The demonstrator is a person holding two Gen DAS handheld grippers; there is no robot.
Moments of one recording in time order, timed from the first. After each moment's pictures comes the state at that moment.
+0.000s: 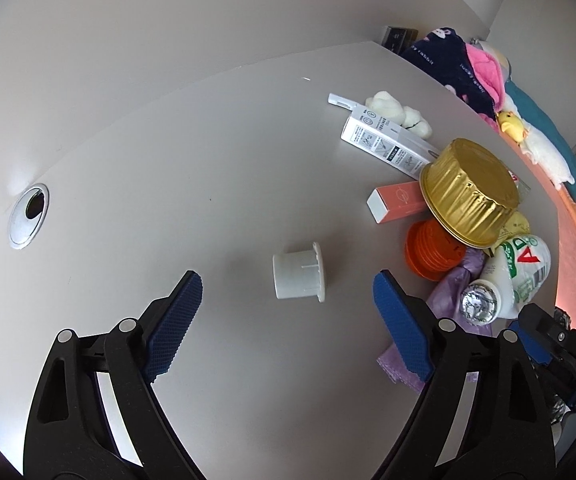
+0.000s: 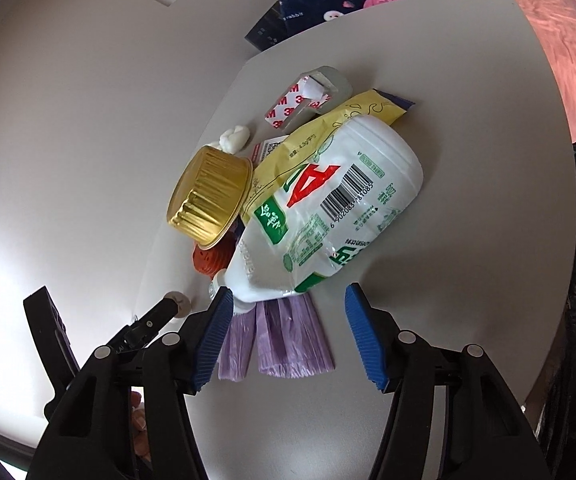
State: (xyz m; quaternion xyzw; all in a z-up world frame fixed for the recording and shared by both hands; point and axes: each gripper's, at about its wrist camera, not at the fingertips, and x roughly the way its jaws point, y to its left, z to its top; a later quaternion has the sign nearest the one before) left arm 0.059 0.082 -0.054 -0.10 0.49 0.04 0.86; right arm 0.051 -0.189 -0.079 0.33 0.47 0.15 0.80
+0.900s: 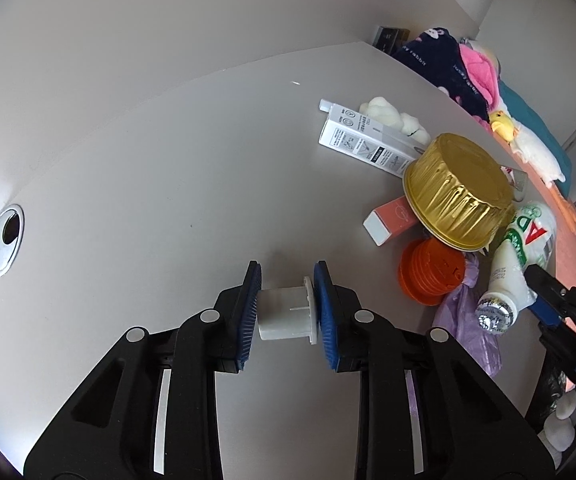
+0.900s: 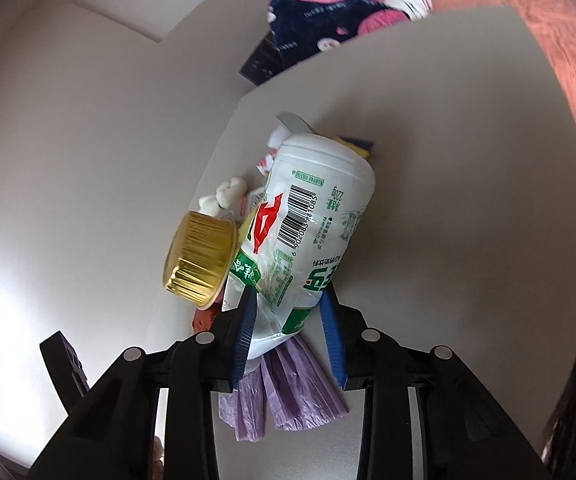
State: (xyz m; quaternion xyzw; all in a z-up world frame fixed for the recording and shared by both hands) left arm 0.075 0.083 -0.057 -0.11 0.49 0.01 0.87; right arm 0.083 -0.209 -0.066 0.35 0.43 0.14 0.82
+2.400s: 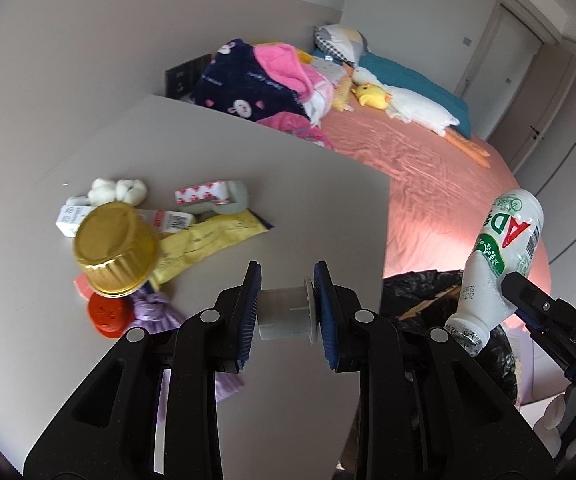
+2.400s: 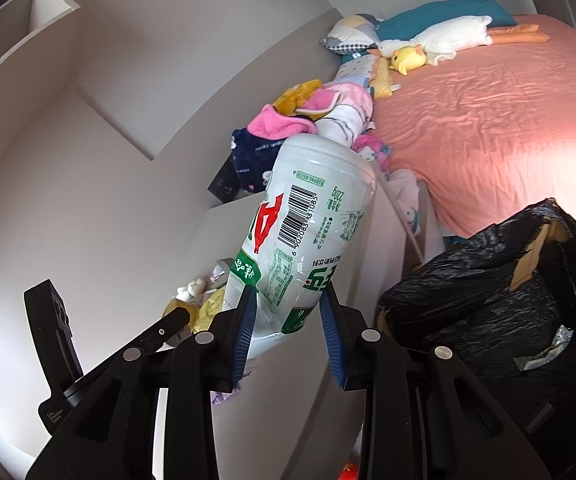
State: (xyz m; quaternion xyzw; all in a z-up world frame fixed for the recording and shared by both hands) left arm 0.063 -0.123 0.026 -0.03 0.43 -0.19 0.88; right arm -0.028 -0.353 0.006 0.34 0.32 0.04 0.88
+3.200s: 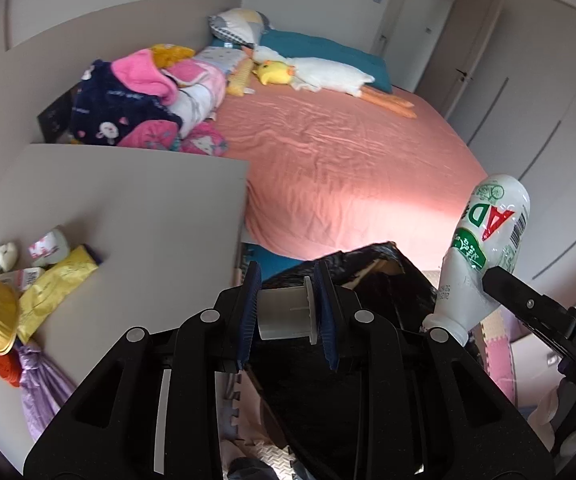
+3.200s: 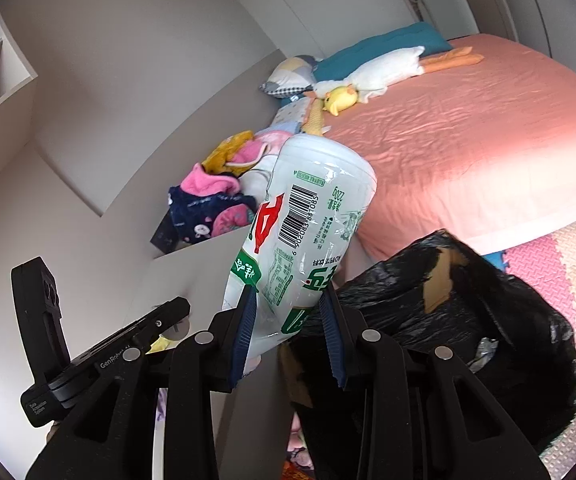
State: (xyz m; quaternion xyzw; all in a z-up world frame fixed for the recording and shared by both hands) left arm 0.043 -0.263 0.035 0.04 0.43 -0.33 0.84; right arm -0.097 -0.440 0.012 0.34 0.28 -0.08 0.89
